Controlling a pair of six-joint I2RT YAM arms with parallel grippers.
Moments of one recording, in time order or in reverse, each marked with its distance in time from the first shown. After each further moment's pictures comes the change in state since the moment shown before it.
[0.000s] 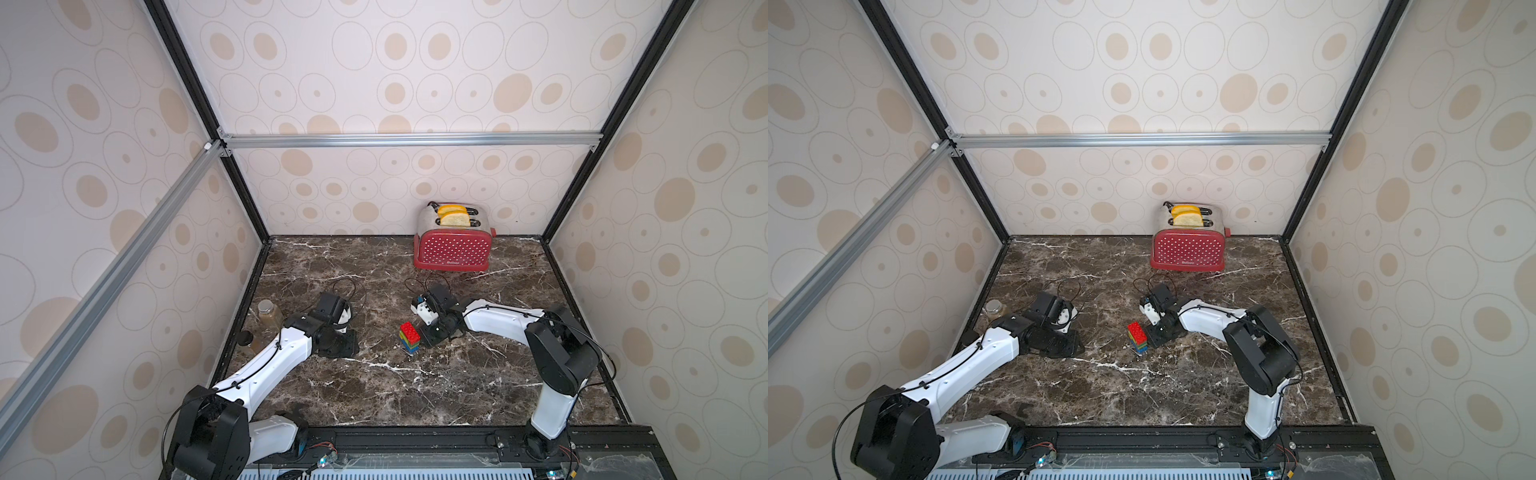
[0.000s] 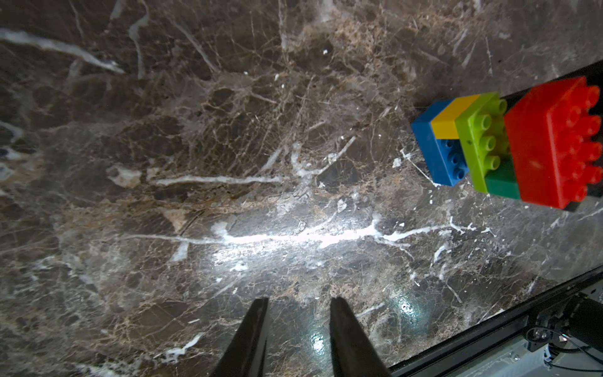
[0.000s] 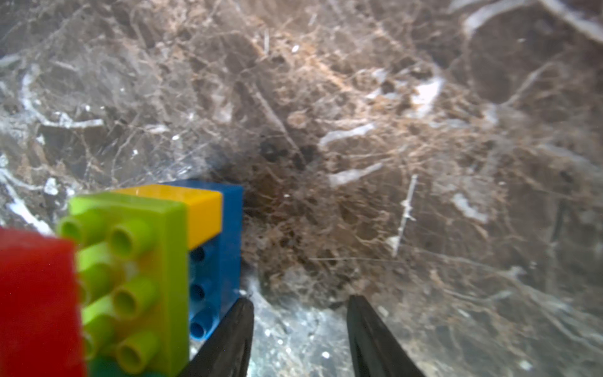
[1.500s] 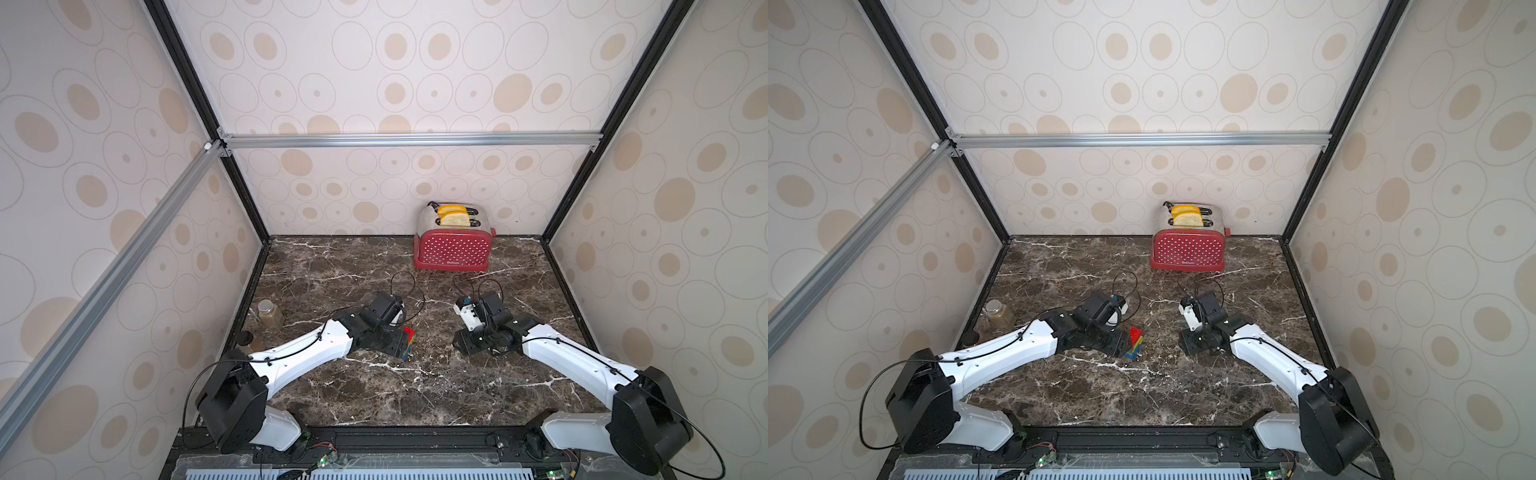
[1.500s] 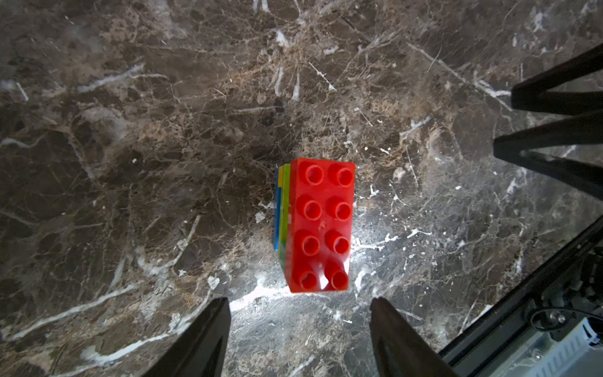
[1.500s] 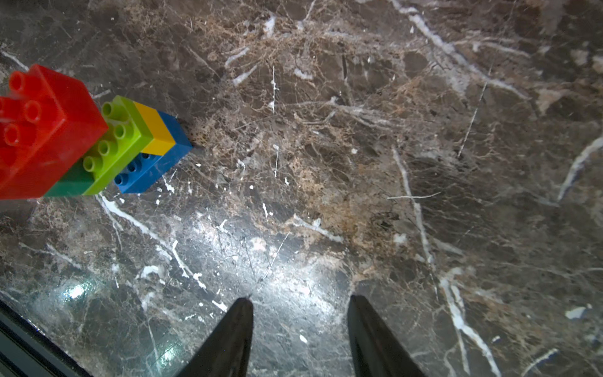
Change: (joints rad) left arm -0.408 0.224 0.207 0.159 -0.175 -0.008; right arm -0.185 -0.525 -0.315 -0.096 0.022 0.041
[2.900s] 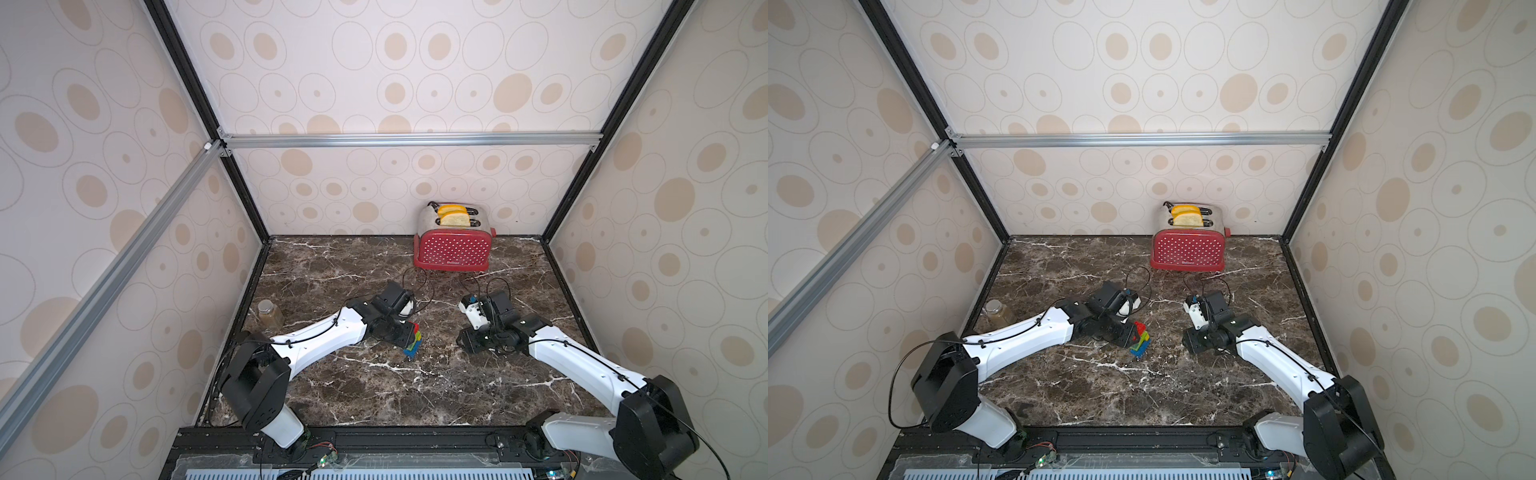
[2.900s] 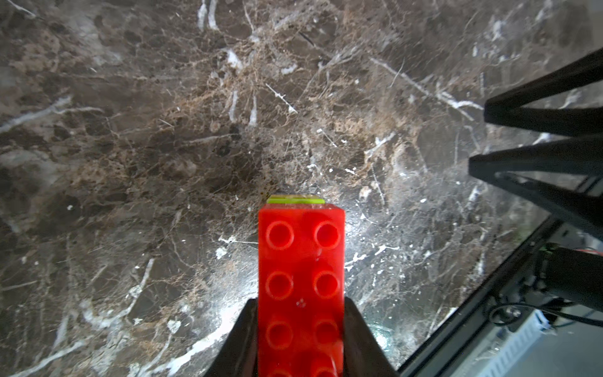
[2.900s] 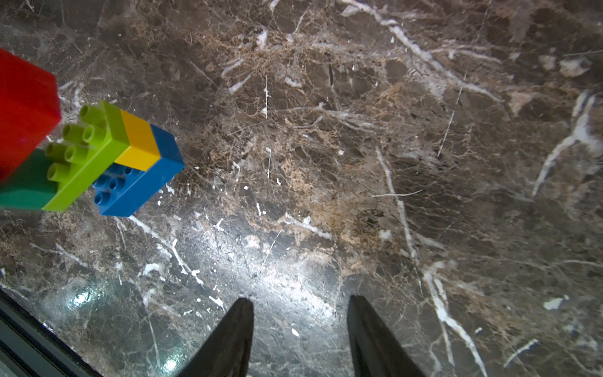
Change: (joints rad) left arm 0.048 0.116 0.130 -0.004 0.163 0.023; right arm -0.050 -0.050 -0.011 -0.011 -0.028 -0.022
